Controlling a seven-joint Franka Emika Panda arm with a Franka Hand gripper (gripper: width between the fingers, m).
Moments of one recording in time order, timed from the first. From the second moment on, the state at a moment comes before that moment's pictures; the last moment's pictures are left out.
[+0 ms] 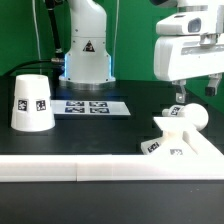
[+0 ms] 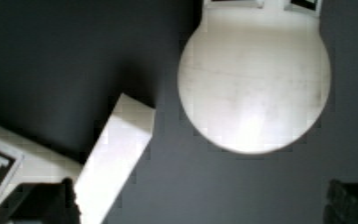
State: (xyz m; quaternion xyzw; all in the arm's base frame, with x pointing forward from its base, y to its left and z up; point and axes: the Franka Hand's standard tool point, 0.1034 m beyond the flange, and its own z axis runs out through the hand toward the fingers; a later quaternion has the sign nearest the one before) arm 0.480 0.178 0.074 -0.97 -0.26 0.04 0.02
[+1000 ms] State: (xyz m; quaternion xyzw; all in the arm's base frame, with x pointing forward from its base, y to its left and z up) arm 0.468 0.185 0.058 -0.90 -0.23 0.38 -0.03
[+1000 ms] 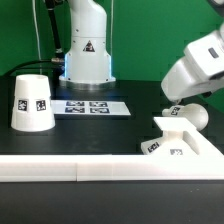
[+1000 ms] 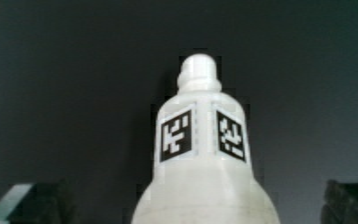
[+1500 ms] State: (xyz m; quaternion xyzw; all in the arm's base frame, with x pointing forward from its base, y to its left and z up) arm 0.469 0.185 0.043 -0.88 -0.22 0.41 -0.03
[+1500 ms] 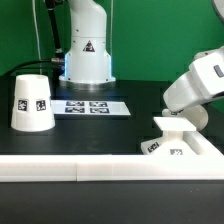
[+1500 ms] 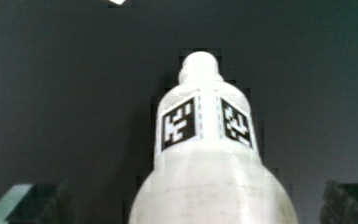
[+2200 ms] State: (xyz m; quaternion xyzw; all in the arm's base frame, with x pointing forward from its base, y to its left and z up) arm 0.462 0.193 0.015 -0.89 -0.23 0.39 -0.03
